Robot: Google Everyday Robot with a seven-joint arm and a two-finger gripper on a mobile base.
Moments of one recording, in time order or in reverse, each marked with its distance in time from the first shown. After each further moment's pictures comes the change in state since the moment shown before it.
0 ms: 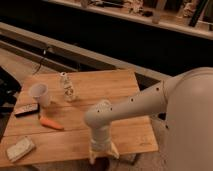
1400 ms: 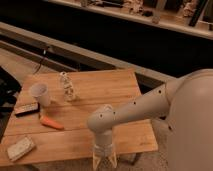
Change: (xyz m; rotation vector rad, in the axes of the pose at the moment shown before) arm 0.000 0.004 -0.001 -0.008 0.001 0.002
